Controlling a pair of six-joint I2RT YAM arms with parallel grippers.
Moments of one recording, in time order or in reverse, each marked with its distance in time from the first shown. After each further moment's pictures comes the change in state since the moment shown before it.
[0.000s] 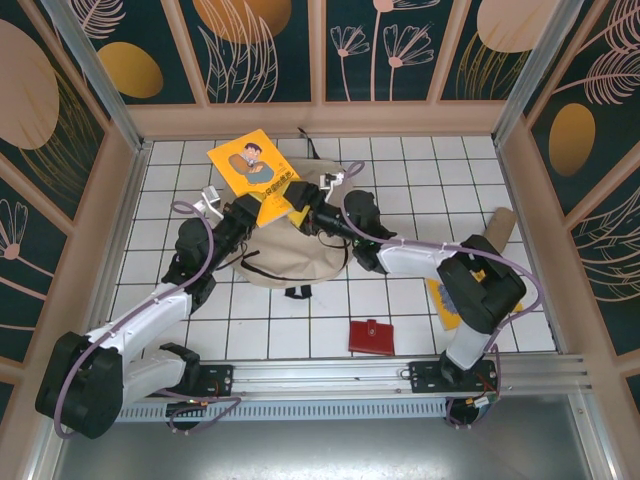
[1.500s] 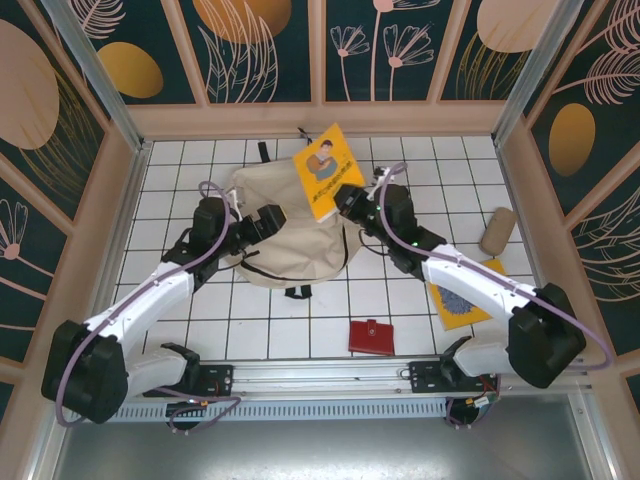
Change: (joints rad) left arm -0.008 0.101 0.219 -0.666 0.111 0.522; right arm -0.108 -0.418 -0.086 -0.663 0.422 -0.488
